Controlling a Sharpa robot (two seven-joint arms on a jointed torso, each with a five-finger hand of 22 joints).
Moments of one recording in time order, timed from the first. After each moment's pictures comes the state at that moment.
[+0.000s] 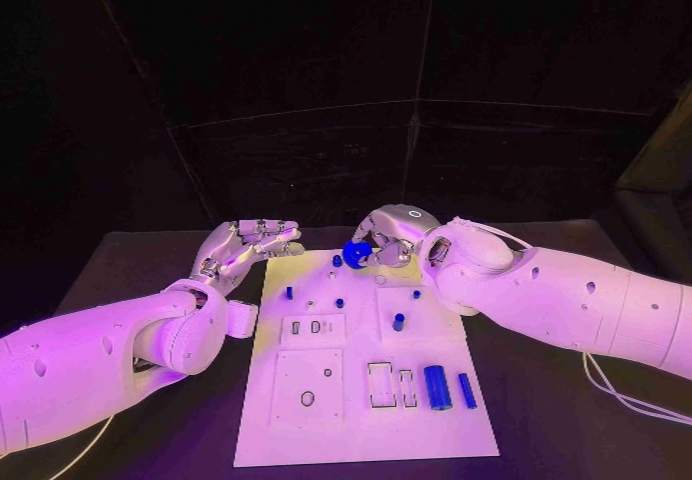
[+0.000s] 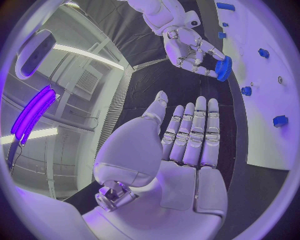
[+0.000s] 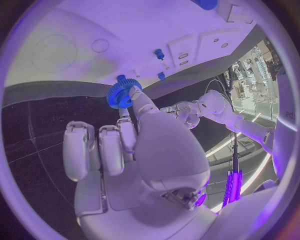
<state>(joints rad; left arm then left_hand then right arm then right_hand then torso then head) 1.24 -0.88 -0.14 1.53 -0.03 -0.36 0.66 1.31 0.11 -0.05 -0.11 0.04 0.96 0.23 0.11 0.07 1.00 0.18 0.13 0.07 1.06 0.14 0.17 0.10 0.17 0.87 0.25 0.24 0.11 1.29 -0.58 -0.01 1.37 -1.61 -0.33 -0.16 1.45 0.04 0.06 0.00 0.22 0.99 0.15 0.16 0.08 1.40 0.06 1.31 1.31 1.47 -0.03 1.47 1.31 0.05 1.45 0.08 1.50 1.31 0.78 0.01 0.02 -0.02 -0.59</state>
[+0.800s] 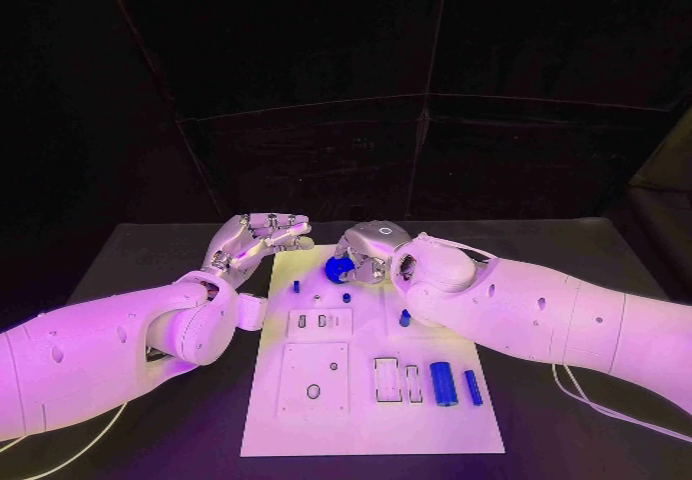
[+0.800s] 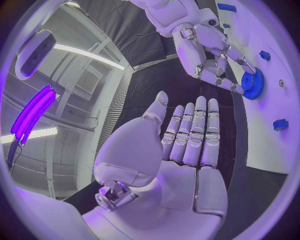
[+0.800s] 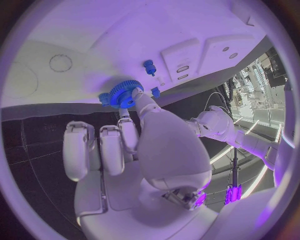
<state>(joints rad) 1.24 -0.87 -0.14 1.53 -0.03 -0.36 0.66 1.32 0.11 -0.05 -0.12 0.04 0.96 0.23 0.11 0.07 1.00 0.18 0.13 0.07 1.06 0.14 0.17 0.10 0.17 0.87 0.25 0.24 0.11 1.25 -0.44 -0.03 1.28 -1.70 -0.30 -0.22 1.40 0.01 0.13 0.04 0.21 0.99 0.14 0.14 0.08 1.41 0.04 1.30 1.30 1.47 -0.03 1.47 1.31 0.05 1.45 0.08 1.50 1.31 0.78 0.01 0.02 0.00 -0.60</state>
